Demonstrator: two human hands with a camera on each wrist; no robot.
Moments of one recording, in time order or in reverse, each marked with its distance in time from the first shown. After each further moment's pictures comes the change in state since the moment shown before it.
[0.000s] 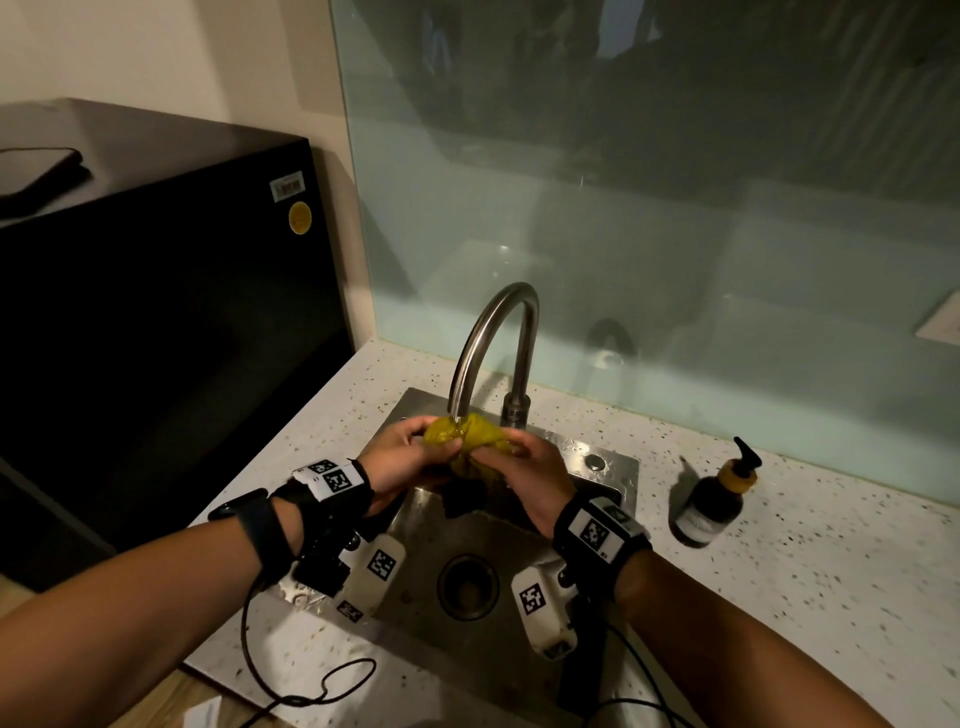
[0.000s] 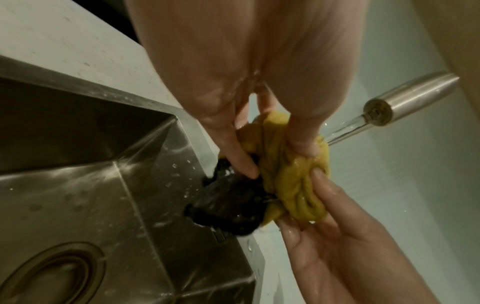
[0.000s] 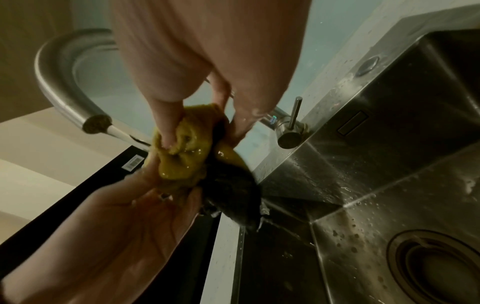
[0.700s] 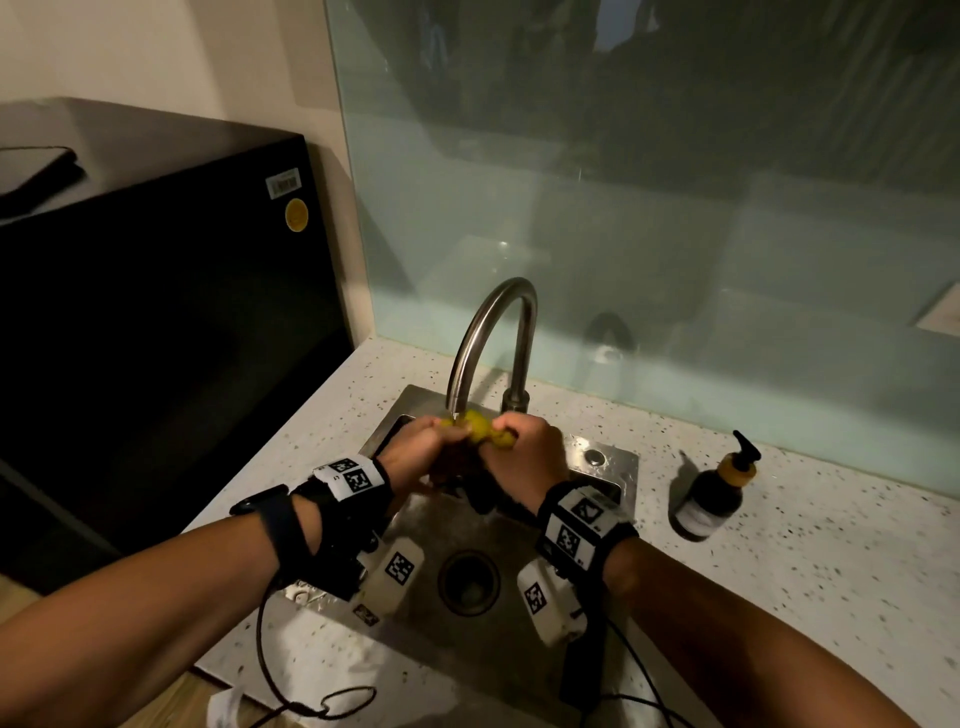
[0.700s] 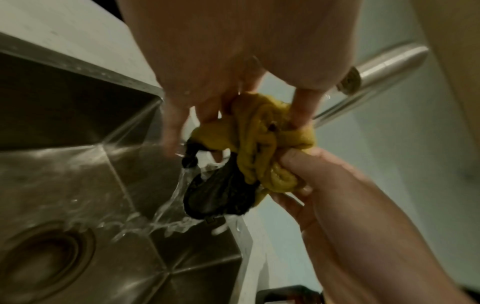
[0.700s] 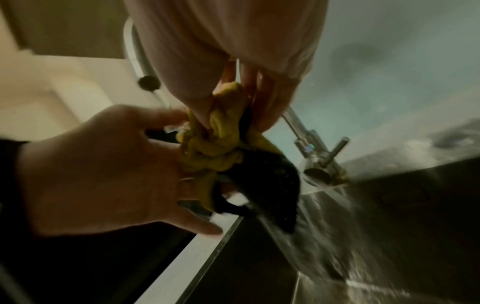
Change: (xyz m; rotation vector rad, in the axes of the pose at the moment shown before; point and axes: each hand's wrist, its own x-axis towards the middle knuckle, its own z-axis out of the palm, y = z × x) left_hand -0.001 0.009 0.026 0.189 0.078 -0.083; right_hand 0.007 -0.010 0.004 -0.600 0.261 -0.380
